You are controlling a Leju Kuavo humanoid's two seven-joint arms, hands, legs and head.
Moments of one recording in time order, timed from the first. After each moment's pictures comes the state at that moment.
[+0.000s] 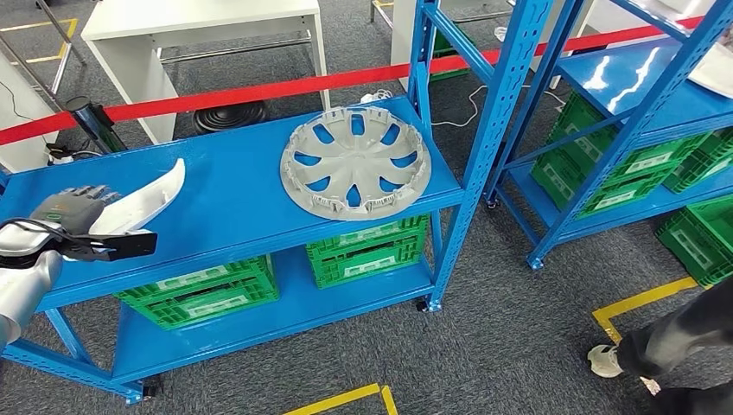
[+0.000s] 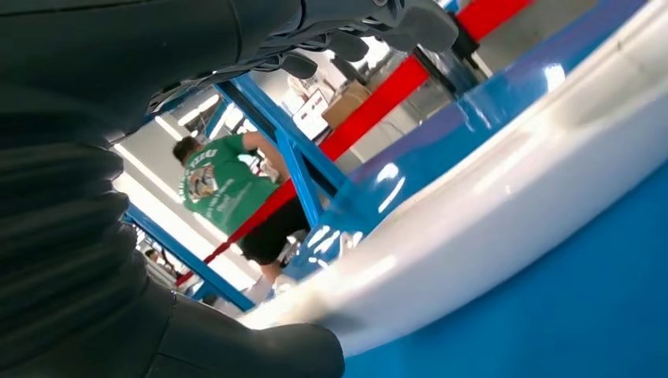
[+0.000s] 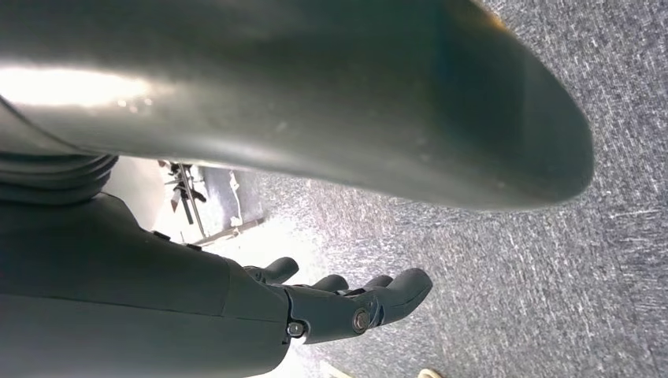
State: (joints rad) left arm -0.99 0.38 -0.53 -0.29 -1.24 0.06 -0.12; right arm -0.07 0.10 -1.24 -0.14 1.42 -0.15 0.16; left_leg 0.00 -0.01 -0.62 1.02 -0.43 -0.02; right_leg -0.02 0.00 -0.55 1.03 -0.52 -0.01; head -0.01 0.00
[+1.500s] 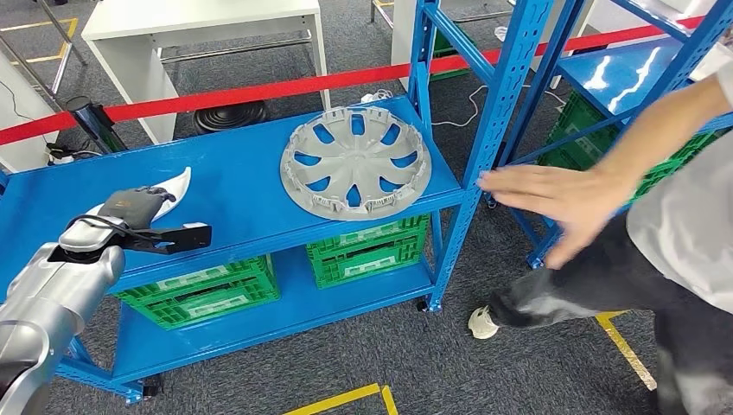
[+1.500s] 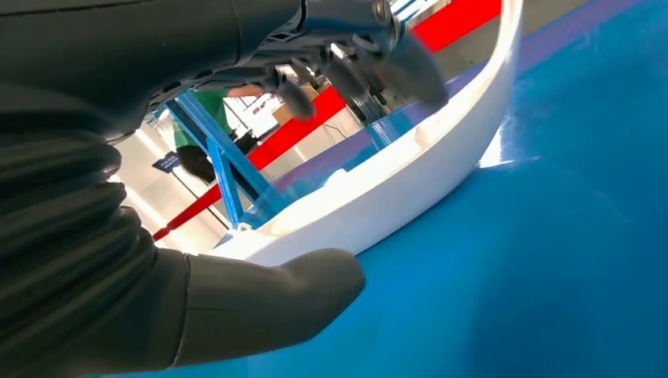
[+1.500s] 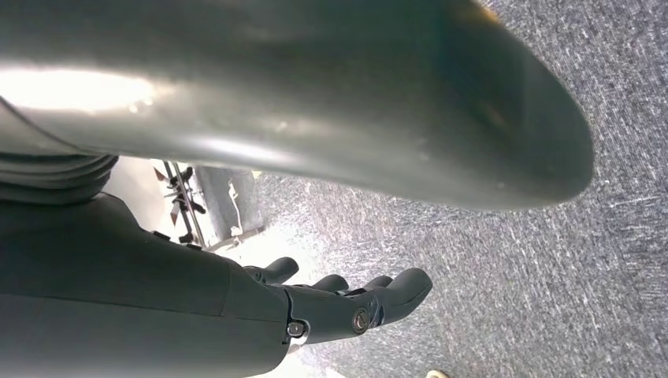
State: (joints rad) left arm -0.97 0.20 -0.44 -0.28 -1.26 0.06 -0.09; right arm -0.07 0.09 -1.24 -0.14 1.39 -0.17 0.16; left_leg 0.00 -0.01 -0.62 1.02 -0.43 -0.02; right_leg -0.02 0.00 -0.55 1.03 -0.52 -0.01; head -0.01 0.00
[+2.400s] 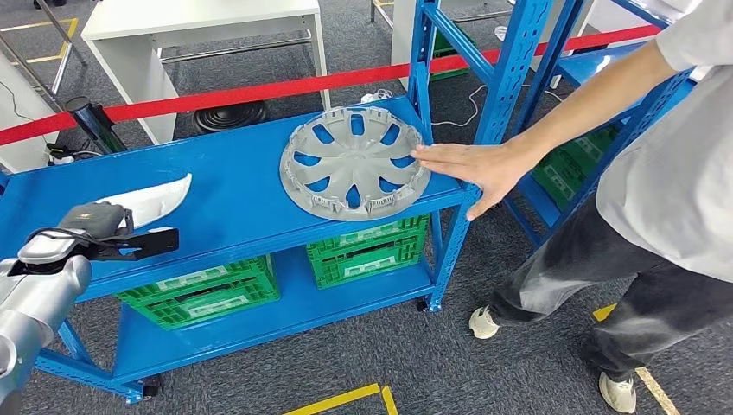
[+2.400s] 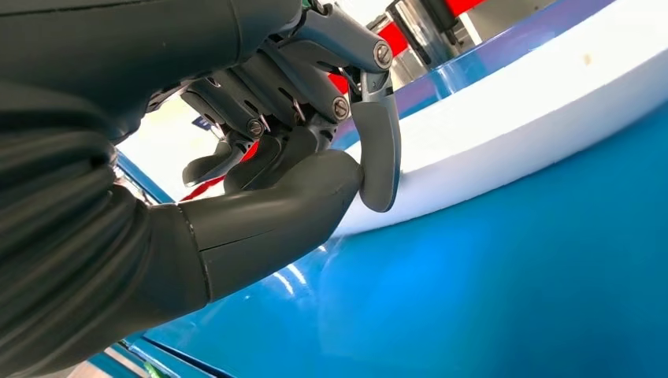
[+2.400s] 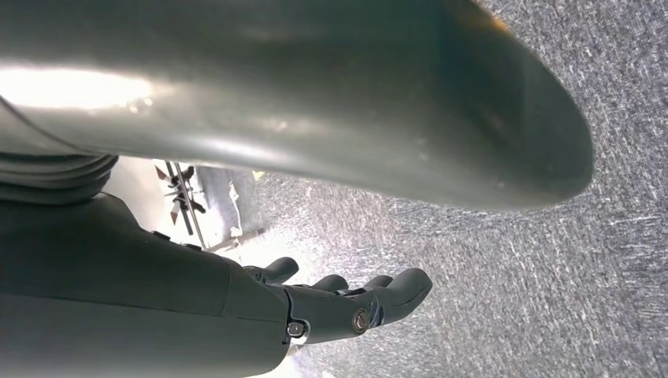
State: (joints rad) left arm -0.94 0.30 -0.37 -0.28 -1.24 0.05 -0.07; right arm -0.07 0.12 -1.25 -0.16 1.40 -0.17 0.16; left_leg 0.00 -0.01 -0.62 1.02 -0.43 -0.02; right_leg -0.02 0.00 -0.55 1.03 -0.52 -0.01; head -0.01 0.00
